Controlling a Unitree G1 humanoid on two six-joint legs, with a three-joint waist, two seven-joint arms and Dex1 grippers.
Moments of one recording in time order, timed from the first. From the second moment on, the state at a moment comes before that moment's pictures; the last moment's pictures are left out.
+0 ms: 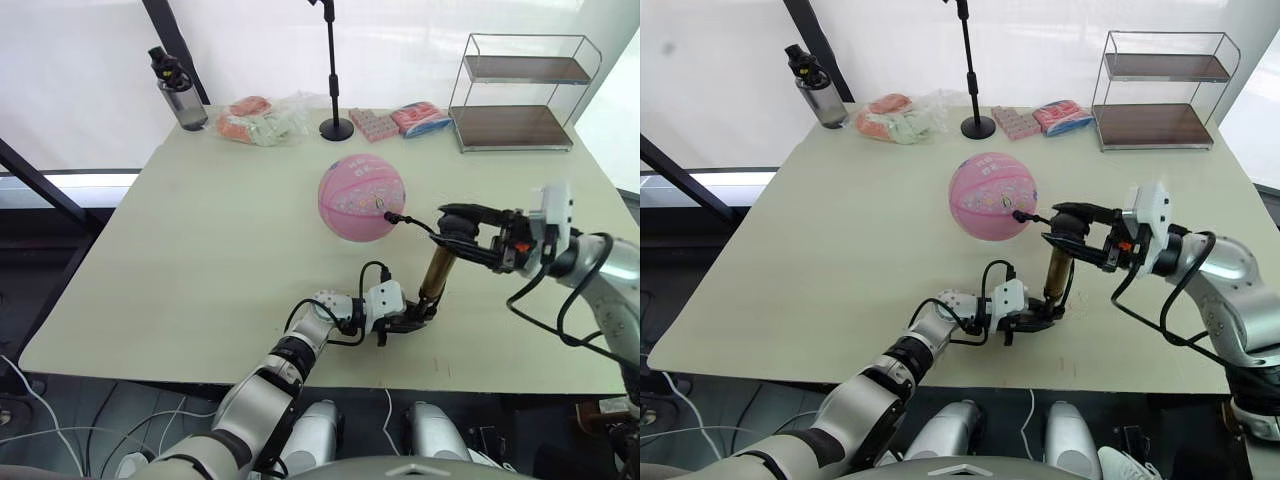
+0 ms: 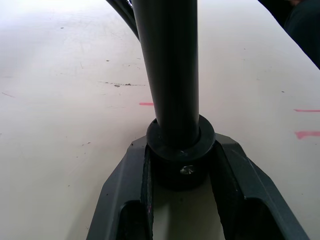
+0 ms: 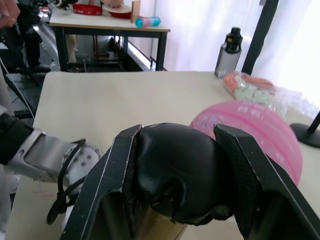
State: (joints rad) left arm -0.59 0.04 -0.36 1.00 0.11 -0.46 -1.02; right arm -0.31 -0.72 -0.08 -0.34 0.67 0.33 0.95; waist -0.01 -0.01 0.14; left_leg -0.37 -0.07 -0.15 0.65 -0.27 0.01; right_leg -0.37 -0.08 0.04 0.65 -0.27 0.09
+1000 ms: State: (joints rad) left arm -0.58 0.04 -0.36 1.00 0.10 -0.44 -1.02; right arm -0.33 -0.71 -0.17 -0.41 0.73 0.28 0.93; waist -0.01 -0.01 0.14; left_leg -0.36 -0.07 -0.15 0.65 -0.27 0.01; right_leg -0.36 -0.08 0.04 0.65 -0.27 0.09
